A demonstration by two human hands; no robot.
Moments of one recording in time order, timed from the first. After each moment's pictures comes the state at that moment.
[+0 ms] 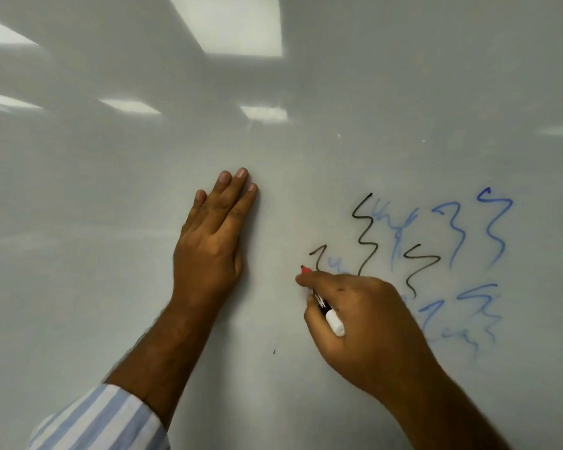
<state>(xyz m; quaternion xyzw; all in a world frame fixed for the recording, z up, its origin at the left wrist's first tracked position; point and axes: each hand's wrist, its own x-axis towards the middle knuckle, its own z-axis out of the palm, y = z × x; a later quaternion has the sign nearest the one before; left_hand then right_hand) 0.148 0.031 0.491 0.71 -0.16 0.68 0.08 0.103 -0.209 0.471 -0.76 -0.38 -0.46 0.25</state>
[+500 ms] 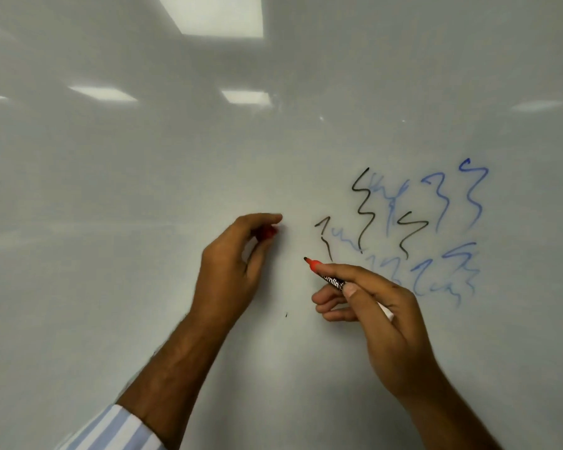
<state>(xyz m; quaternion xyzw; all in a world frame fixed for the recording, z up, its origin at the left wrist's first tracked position) 0.102 0.018 0.454 0.72 -0.25 0.56 0.33 0.059 -0.208 0.419 -0.66 -0.34 -0.25 0.62</state>
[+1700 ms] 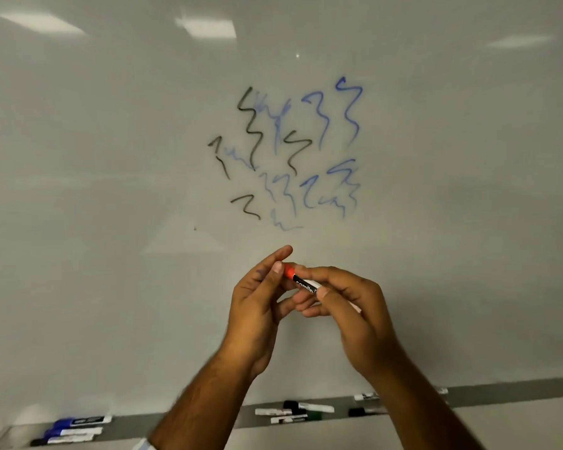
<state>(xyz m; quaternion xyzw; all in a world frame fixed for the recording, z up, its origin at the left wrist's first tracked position) -0.006 -0.197 0.325 0.47 -0.11 0.09 0.87 -0.016 -0.354 0.329 -0.69 -0.30 -0.19 0.63</state>
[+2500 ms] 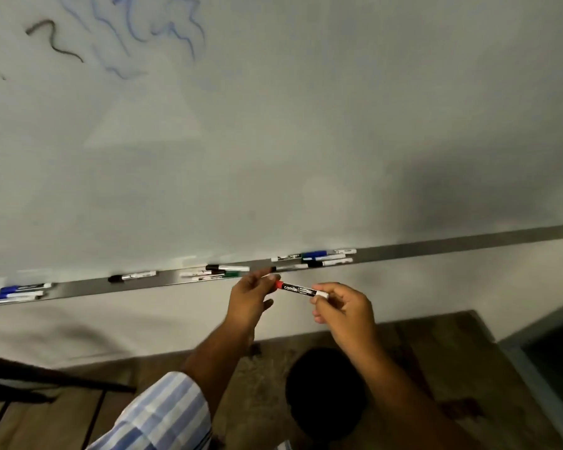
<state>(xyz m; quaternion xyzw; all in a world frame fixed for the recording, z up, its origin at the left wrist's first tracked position) -0.055 -0.419 0.080 0.62 0.20 -0.06 0.76 -0.093 -0.608 0.089 -0.78 0.08 -0.01 0.62</state>
